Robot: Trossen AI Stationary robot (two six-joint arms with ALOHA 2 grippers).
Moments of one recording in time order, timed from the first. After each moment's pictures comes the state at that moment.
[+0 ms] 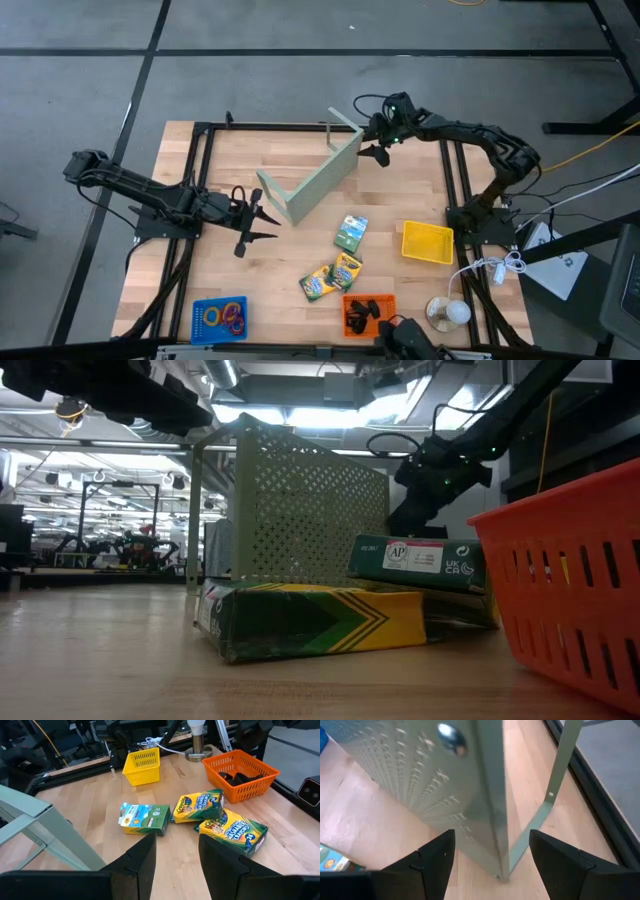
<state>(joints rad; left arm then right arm) -0.19 0.86 0.44 0.13 -0.10 0.16 -0.80 1.66 0.97 -0.15 -0.70 -0.40</state>
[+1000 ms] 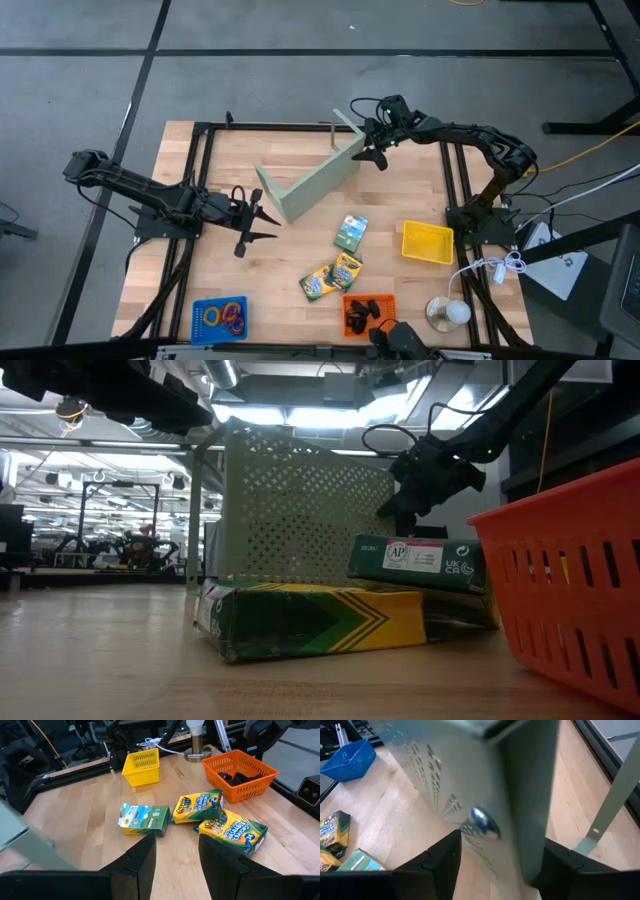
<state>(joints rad) -0.19 0.86 0.44 0.13 -0.09 0.17 -0.76 1.68 0.97 -0.08 -0.84 -0.35</state>
